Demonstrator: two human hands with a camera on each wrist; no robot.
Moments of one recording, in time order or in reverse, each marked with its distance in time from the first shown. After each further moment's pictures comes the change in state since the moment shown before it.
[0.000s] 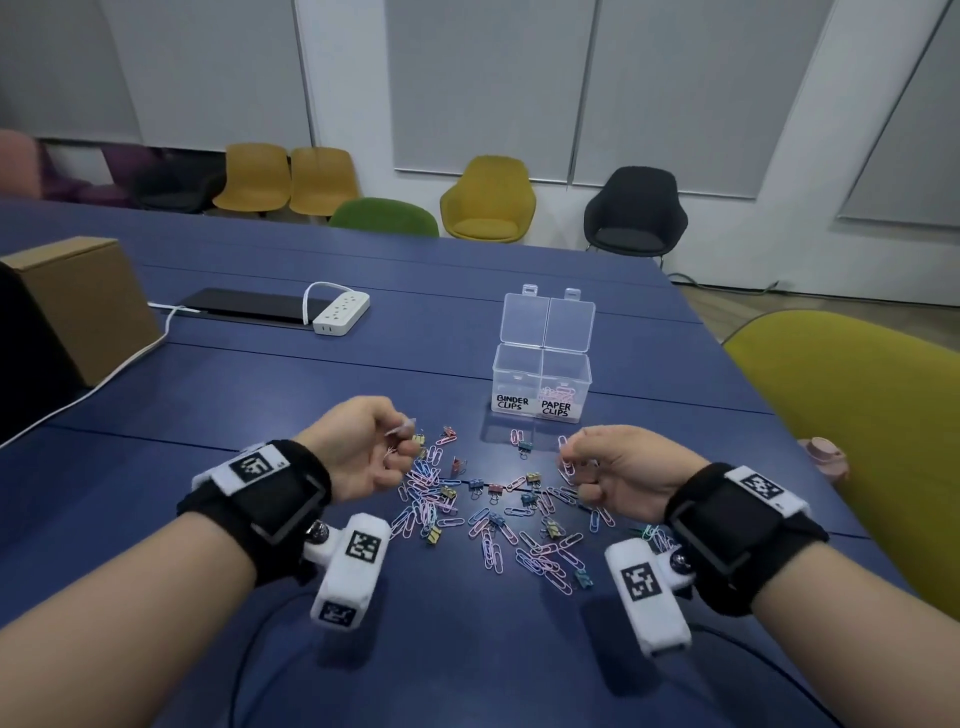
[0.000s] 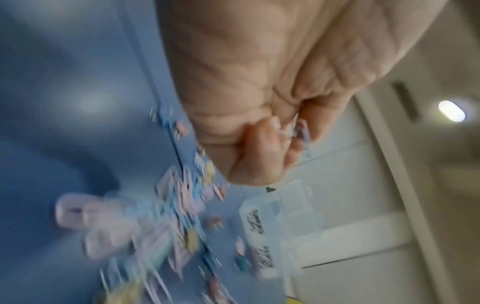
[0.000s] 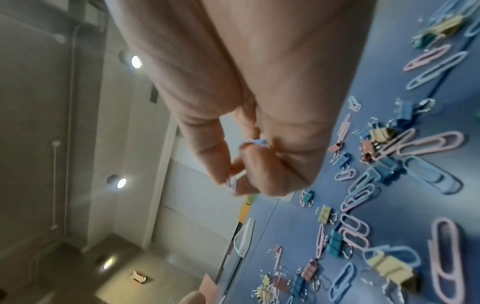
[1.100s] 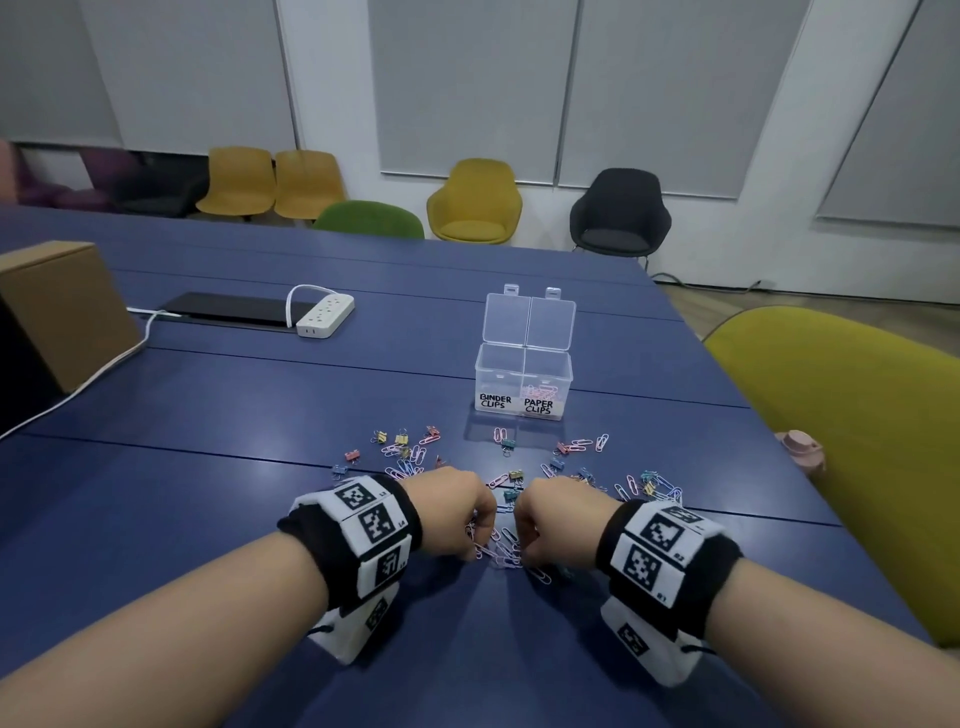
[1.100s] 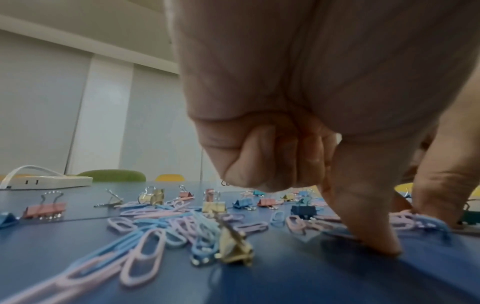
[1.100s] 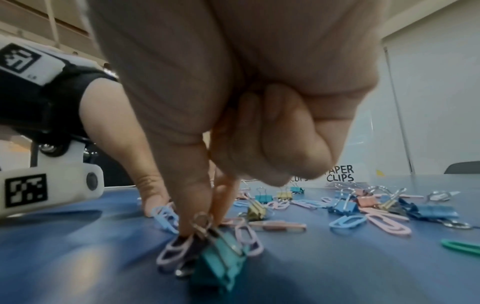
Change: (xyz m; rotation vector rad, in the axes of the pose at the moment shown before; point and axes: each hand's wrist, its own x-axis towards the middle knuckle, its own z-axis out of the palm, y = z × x) left_hand 0.006 -0.041 0.077 1.679 -0.147 0.341; right_hand -0.012 0.029 0.038 -1.627 -0.049 -0.126
